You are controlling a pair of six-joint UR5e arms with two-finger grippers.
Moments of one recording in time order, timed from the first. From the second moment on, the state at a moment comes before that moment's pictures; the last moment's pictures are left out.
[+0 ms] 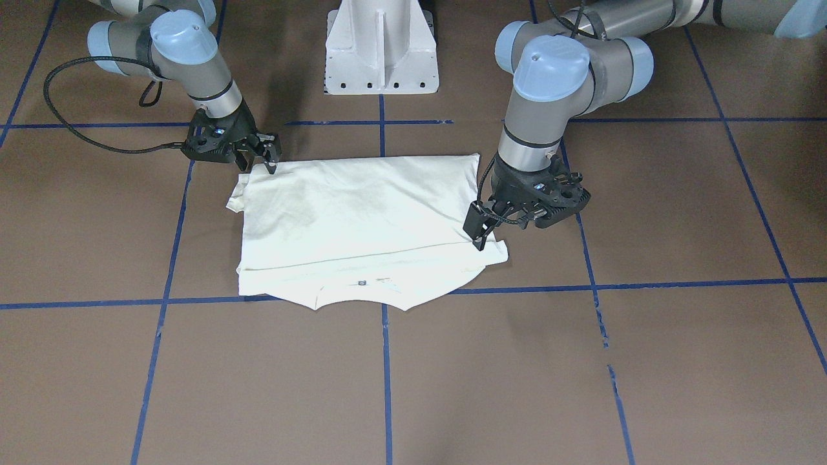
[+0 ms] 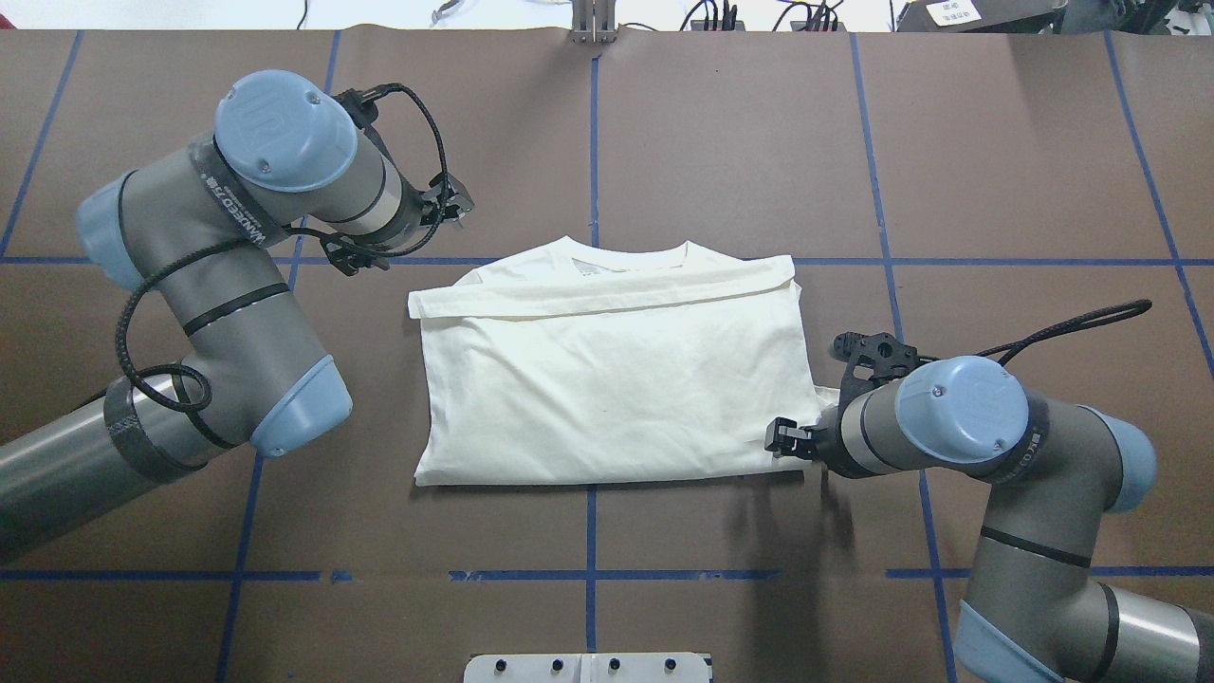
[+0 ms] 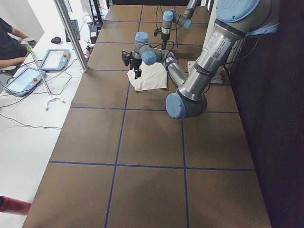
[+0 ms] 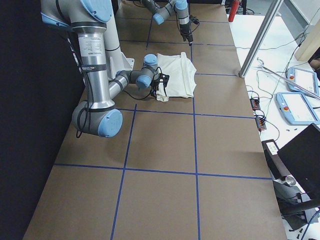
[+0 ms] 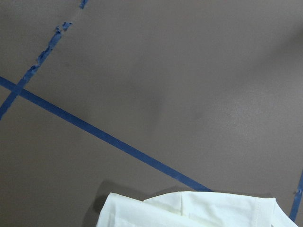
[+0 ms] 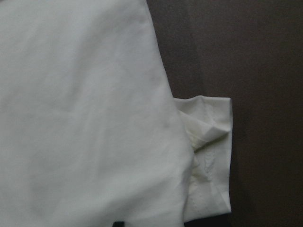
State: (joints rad) left arm -0.71 -2.18 -1.70 -1.67 -1.82 -1.59; right arm 0.42 -1.42 1.93 -1.23 1.81 1.51
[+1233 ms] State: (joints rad) left arm -0.71 -2.17 -1.69 -1.69 -1.82 -1.59; right arm 0.36 -1.55 2.03 -1.23 1.84 1.51
